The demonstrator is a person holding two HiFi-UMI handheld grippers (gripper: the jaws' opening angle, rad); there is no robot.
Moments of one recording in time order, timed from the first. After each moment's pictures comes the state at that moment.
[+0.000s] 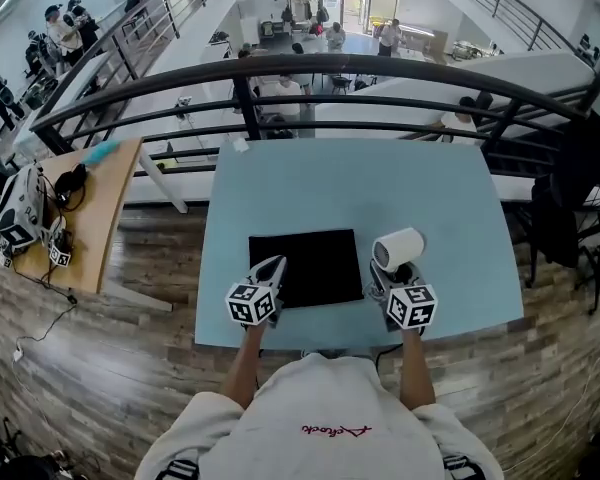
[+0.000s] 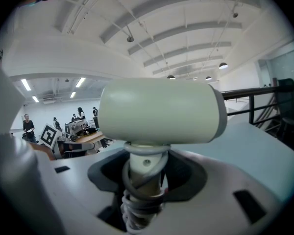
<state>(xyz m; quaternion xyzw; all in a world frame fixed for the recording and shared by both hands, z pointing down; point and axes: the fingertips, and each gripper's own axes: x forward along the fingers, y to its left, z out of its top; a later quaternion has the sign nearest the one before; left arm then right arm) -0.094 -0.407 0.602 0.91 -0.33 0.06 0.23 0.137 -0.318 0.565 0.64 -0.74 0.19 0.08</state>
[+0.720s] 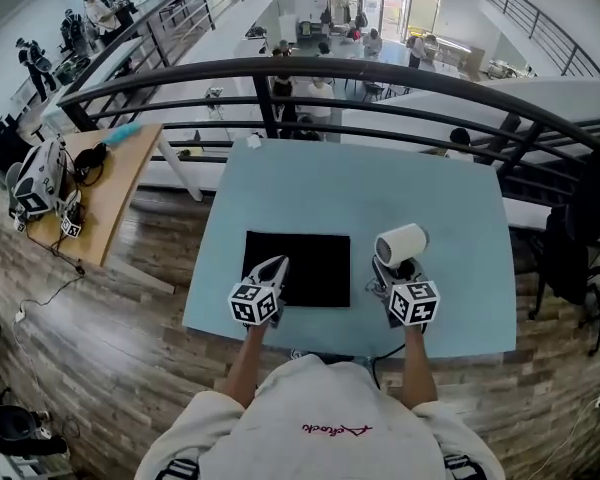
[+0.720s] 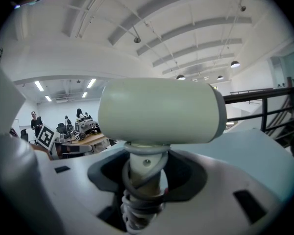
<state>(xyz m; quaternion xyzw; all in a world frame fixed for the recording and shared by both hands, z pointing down) -0.054 -0.388 0.593 0.89 -0.39 0.06 0.22 0.189 -0.339 0.553 0.58 -0.79 0.18 0.09</state>
